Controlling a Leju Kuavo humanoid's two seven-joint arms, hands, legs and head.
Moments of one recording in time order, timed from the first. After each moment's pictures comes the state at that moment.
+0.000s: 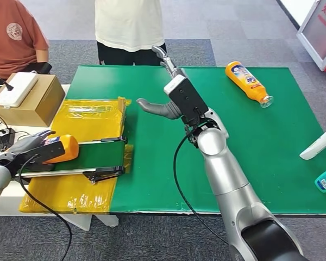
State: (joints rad) left arm -0.62 0.33 -0.34 -0.88 -0.66 -0.35 0.01; right arm -0.65 0.18 0.22 -1.24 0.41 0.09 -0.28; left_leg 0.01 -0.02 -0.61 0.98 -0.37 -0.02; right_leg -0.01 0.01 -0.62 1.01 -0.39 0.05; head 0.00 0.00
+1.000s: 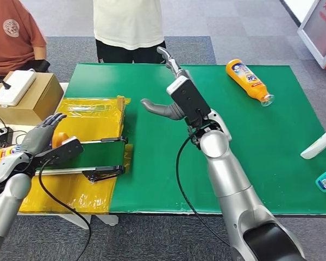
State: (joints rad) left arm -0.47 0.21 -0.25 -1.25 -0.79 -0.15 0.07; right arm -0.62 0.17 0.21 -1.26 0.42 0.07 -0.25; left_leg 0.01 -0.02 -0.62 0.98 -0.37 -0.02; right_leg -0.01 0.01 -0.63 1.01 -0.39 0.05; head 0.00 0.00
